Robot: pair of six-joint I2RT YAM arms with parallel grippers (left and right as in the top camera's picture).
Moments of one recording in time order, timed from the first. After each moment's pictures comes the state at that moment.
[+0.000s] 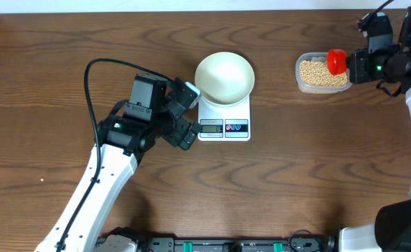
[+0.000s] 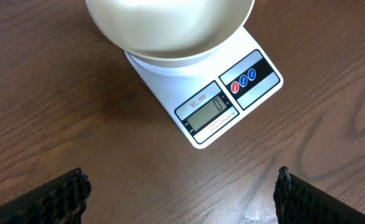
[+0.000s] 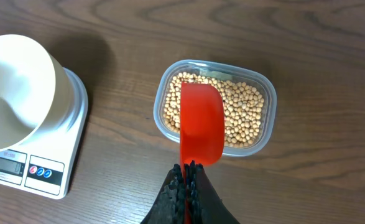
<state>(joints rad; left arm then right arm) -0.32 1.29 1.08 -0.76 0.23 0.31 -0.16 1.63 1.63 -0.97 -0.31 -0.27</state>
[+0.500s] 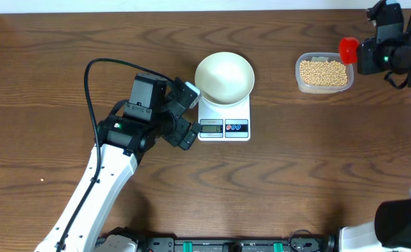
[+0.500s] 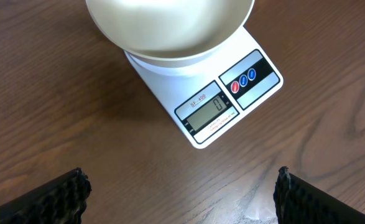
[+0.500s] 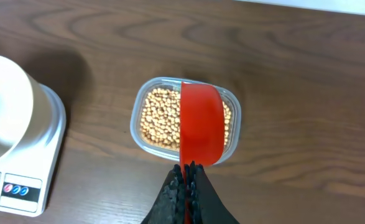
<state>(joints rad) -0.32 1.29 1.08 -0.76 0.23 0.31 -0.16 1.67 1.75 -1.01 -0.22 -0.27</state>
